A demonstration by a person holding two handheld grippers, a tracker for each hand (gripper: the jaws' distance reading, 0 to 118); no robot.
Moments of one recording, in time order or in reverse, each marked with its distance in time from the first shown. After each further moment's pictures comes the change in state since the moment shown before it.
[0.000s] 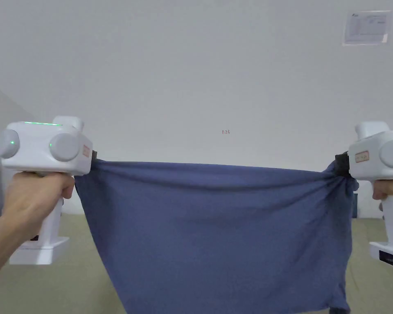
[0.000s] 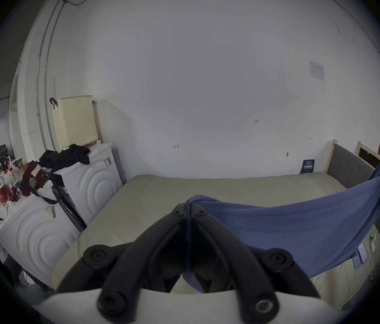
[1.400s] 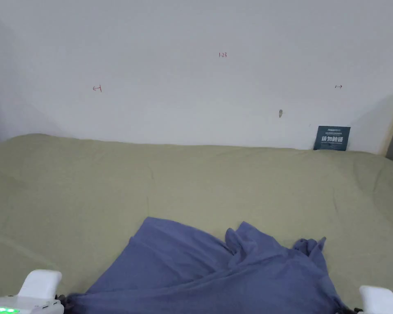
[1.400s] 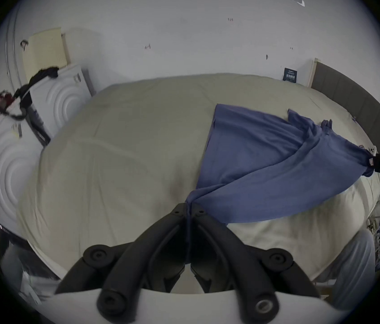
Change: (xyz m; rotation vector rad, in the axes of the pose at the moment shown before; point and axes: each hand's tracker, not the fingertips) left arm -0.018 -0.396 0.031 -0.456 -0.156 -0.073; right arm 0.016 -0.396 0.071 -0.439 0.017 -0.061
